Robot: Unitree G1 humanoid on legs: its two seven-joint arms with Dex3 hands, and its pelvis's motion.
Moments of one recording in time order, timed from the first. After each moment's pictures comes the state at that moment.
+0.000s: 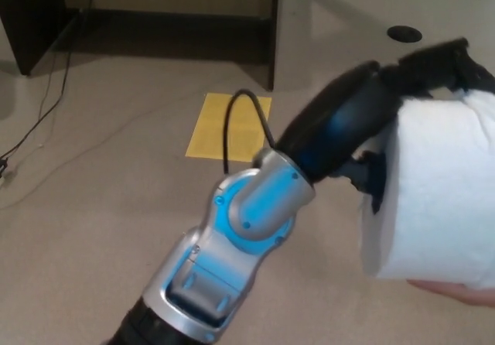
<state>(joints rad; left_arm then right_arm) -0.72 0.02 -0.36 -0.09 0.25 -0.01 -0.19 -0.32 -0.52 0.30 1.25 -0.42 -0.26 0.05</state>
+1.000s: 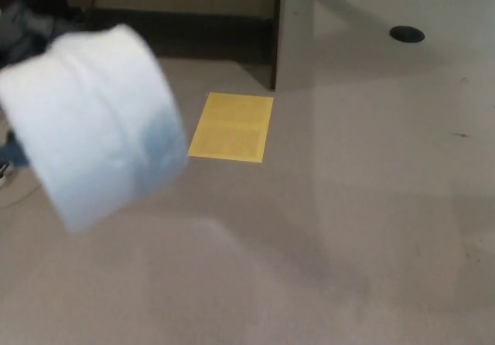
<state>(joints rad) -0.35 0.44 0.32 -0.06 0.03 -0.12 -0.25 -0.32 -0.51 0.29 1.25 -0.42 -0.26 0.06</state>
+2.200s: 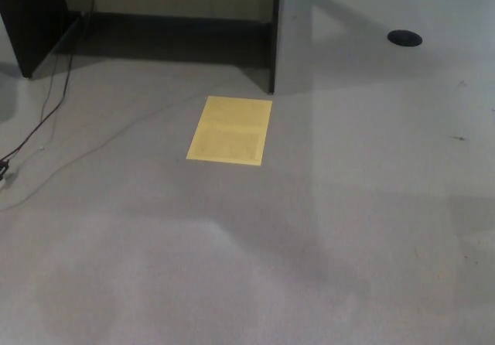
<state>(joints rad) -0.01 0.62 0.02 1.13 0.31 -0.53 0.15 -0.33 -0.50 0.30 1.26 -0.43 -0.25 0.06</state>
